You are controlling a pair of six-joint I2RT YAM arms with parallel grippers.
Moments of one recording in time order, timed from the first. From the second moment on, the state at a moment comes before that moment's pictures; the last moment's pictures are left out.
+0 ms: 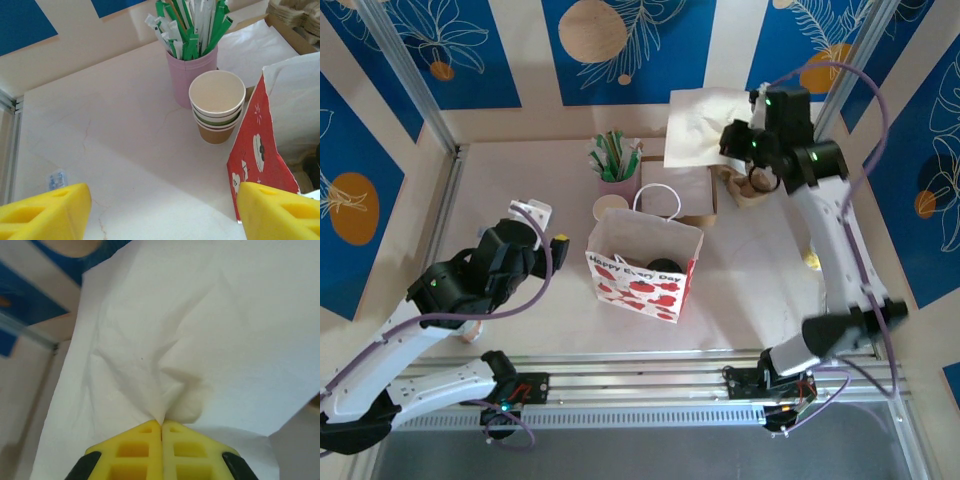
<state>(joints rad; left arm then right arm) -0.87 0.88 1.21 -0.95 -0.57 -0.18 0.26 1.41 1.79 -0.90 -0.15 0.45</state>
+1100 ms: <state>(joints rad) -0.61 0.79 0.91 -0.71 -0.37 -0.12 0.97 1.04 1.12 -0.67 0.17 0.68</state>
